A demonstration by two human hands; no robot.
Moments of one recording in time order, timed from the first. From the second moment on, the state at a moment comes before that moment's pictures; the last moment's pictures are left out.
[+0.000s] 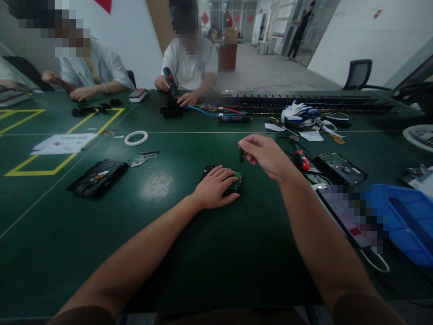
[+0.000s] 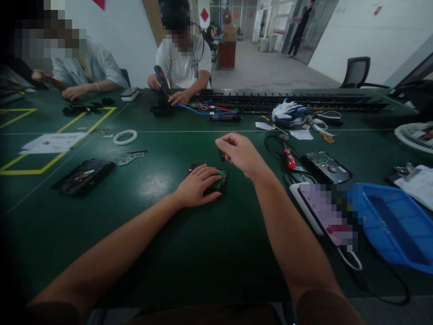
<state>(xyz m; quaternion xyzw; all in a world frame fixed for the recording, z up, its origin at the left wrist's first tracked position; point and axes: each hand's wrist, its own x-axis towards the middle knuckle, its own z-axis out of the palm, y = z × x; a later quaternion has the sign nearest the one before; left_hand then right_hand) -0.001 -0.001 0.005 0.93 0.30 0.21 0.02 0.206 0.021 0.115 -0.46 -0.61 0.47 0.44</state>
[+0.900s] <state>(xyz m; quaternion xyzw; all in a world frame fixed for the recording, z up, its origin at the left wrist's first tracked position) -0.001 0.000 0.004 0.93 0.29 0.21 0.03 0.206 0.020 0.120 -0.47 -0.59 0.50 0.42</state>
